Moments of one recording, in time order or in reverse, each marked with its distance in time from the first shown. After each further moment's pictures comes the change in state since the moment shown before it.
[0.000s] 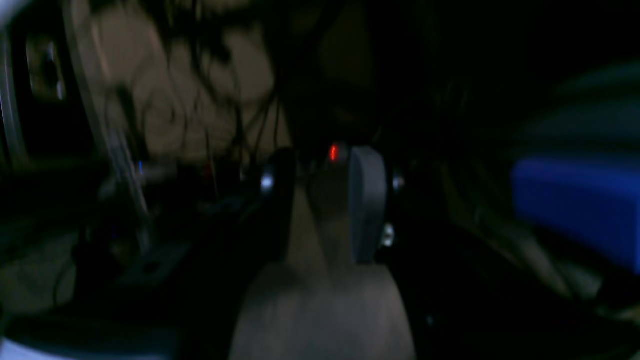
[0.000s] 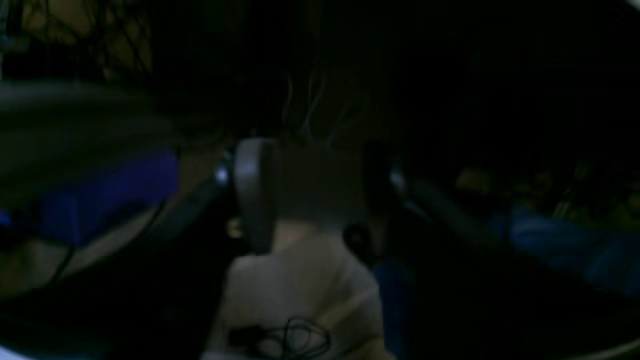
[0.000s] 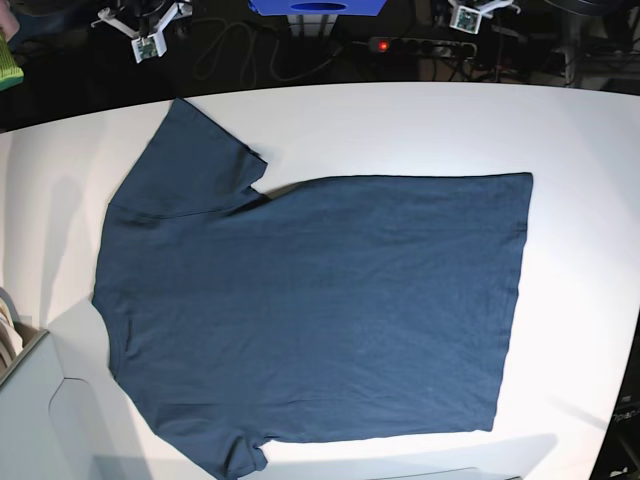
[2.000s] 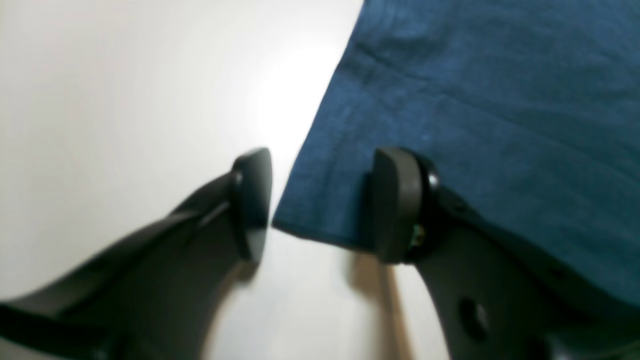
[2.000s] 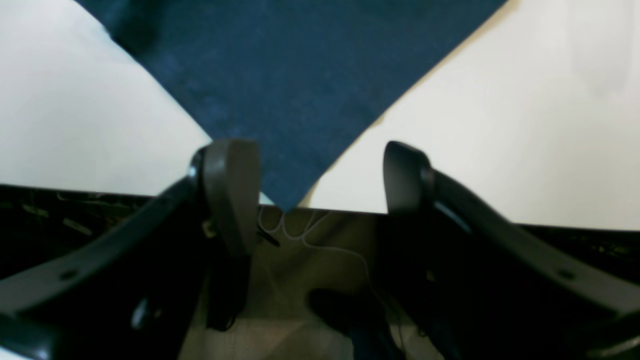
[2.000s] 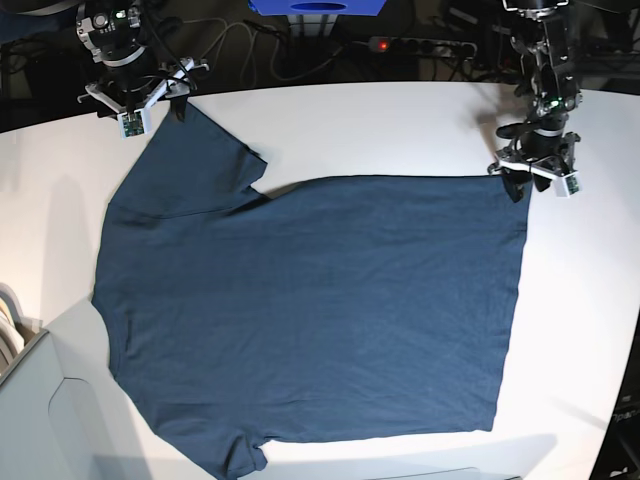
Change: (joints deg) left arm -42.2 -1.6 -15.1 -17.2 -26.7 0.2 14.9; right arm 17.3 -0.2 0.4 0.2 -0.1 0.1 -3.4
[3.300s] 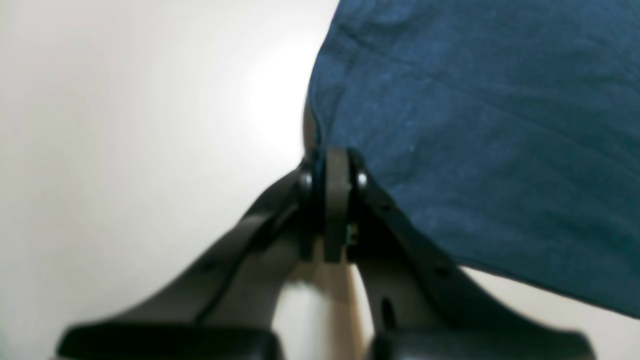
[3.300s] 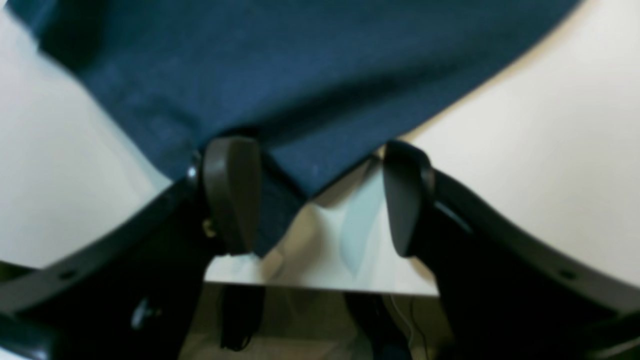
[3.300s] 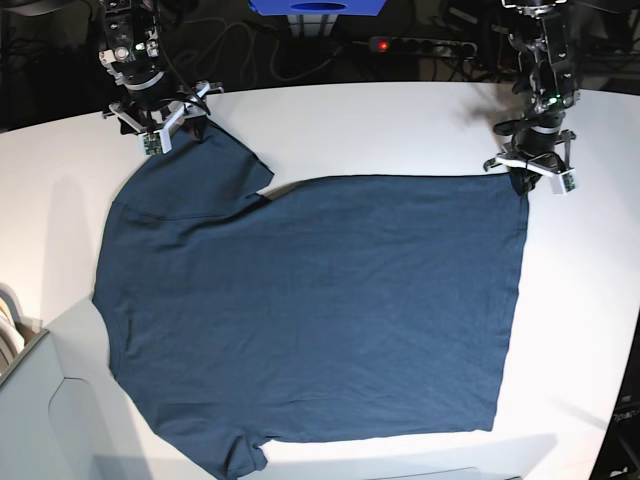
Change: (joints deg) left arm 0.7 0.2 0.0 0.4 -0.6 -0.2 0.7; right arm 9.6 -0.9 -5.3 -17.0 -0.2 -0.4 6.4
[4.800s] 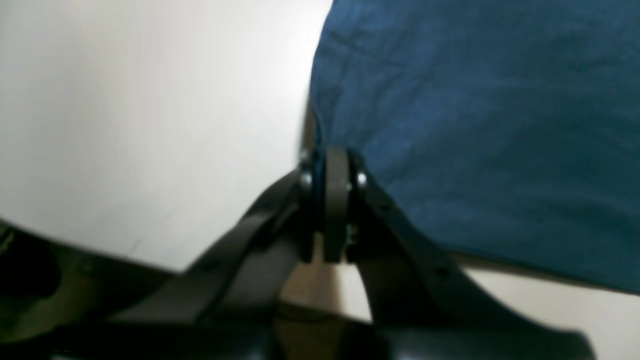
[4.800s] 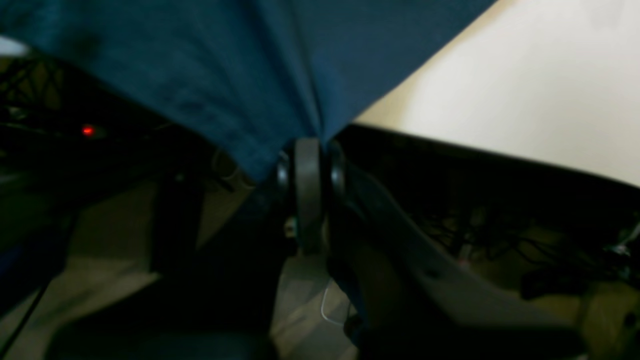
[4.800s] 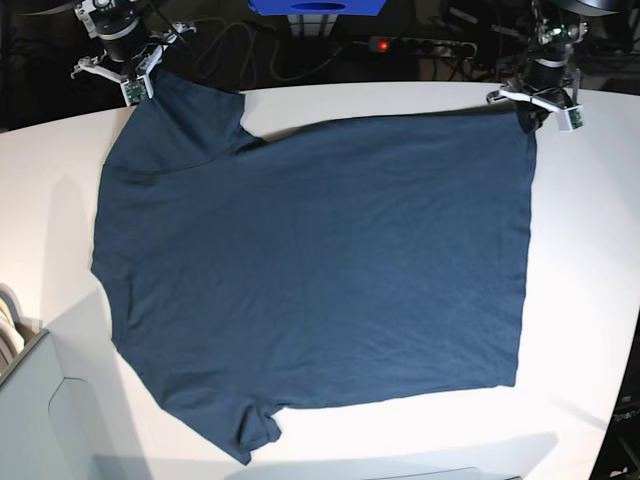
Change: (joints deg) left arm 20.3 2.7 -5.2 16.4 0.2 0.0 1.7; right arm -16.1 -2.1 11.0 13.4 -10.4 10.2 -1.7
